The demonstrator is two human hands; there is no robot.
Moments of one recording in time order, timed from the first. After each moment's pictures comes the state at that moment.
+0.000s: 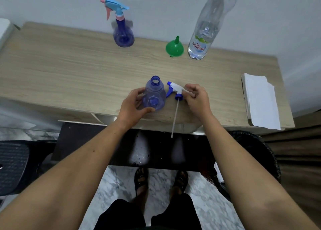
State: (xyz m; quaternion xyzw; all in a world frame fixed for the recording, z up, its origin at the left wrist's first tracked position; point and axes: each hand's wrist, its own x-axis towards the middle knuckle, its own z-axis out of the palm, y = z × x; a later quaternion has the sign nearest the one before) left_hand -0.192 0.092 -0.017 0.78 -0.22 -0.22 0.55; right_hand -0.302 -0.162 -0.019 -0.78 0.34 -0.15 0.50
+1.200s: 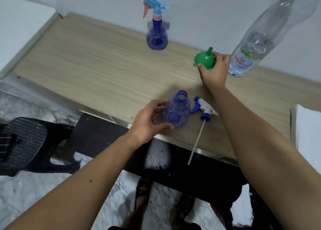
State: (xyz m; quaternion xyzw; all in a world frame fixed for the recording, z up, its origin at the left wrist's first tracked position) left_hand -0.196 0.090 -0.035 0.75 -0.15 -0.21 0.61; right_hand -0.111 -0.216 -0.029 -0.87 0.27 -0.18 0.36
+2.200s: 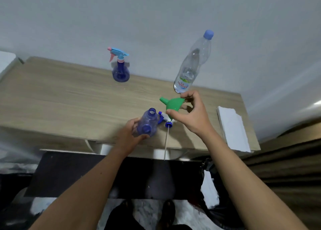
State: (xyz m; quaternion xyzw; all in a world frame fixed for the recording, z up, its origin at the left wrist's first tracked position) left_hand -0.196 0.090 -0.030 0.73 -0.20 -0.25 0.60; right_hand -0.310 -0.115 0.148 -0.82 0.20 -0.23 0.49
